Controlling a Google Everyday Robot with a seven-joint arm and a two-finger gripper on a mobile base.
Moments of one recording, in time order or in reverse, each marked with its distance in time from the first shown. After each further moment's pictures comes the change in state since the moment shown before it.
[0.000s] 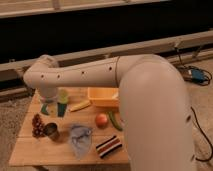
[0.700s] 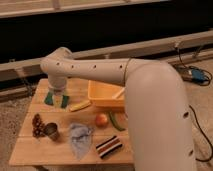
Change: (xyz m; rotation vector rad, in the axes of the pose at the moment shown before) arm 0.013 -0.039 0.000 -0.002 -0.122 0.012
